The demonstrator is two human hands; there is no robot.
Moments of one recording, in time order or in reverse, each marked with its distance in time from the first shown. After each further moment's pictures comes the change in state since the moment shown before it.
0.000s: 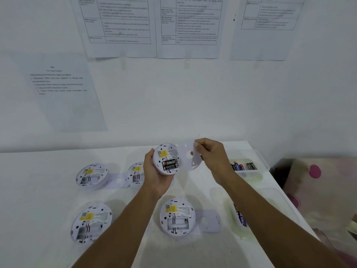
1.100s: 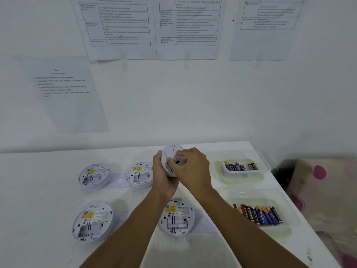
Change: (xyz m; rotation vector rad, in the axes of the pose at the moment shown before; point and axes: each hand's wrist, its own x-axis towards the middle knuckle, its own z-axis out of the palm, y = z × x) left_hand -0.017 -0.022 0.016 0.155 0.028 0.019; right_hand -0.036 -0.004 0.053 -0.685 0.133 -0.197
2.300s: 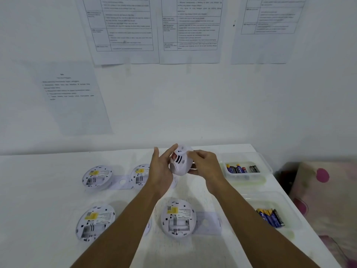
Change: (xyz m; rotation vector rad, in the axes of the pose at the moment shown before) left_hand 0.009 0.024 -0.004 0.221 -0.039 0.056; right_hand 0.014 0.017 -0.023 0.778 -0.221 0.448
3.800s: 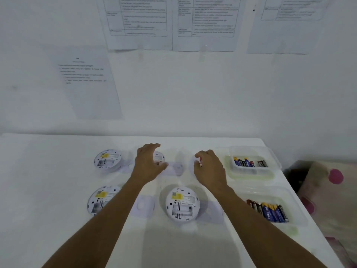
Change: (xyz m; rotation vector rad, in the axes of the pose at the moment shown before) left_hand -0.017 0.017 -0.072 1.483 0.285 0.363; right_hand 0.010 0.053 -0.006 -0.997 0.068 -0.321
